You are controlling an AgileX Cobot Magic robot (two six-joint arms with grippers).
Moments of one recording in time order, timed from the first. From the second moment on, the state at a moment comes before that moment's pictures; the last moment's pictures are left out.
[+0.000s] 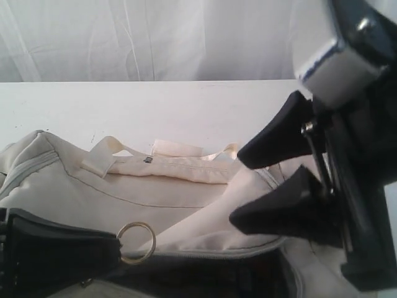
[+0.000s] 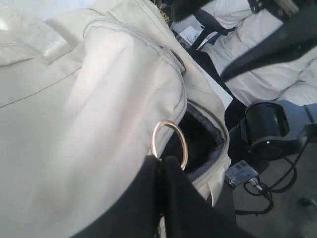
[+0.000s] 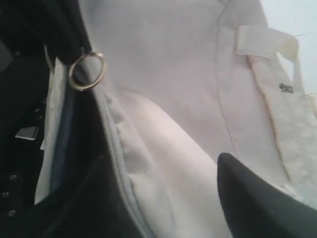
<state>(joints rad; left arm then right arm) -0.93 0.67 -0.52 -0.87 0.41 0.36 0.65 1.03 -0.99 0.70 1.09 -1.09</state>
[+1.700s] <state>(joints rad) -0.93 0.70 -0.51 -0.97 0.25 0.32 1.04 1.23 -0.87 0.41 0.58 -0.92</state>
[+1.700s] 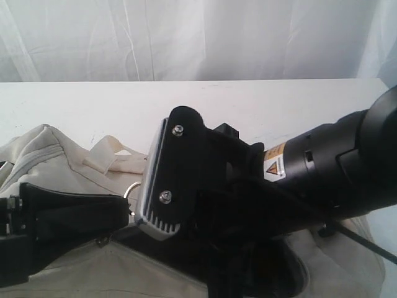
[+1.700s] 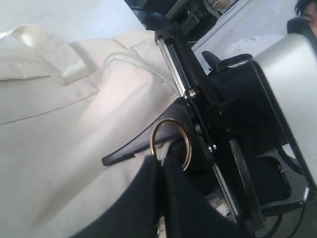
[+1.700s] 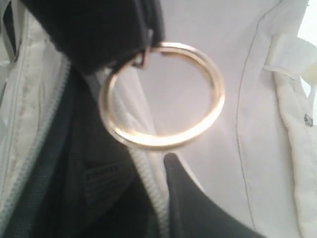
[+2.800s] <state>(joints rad) -0.93 0.53 -0.42 -0.94 0.24 0.46 1.04 1.23 -0.87 0.04 0.56 -0.66</state>
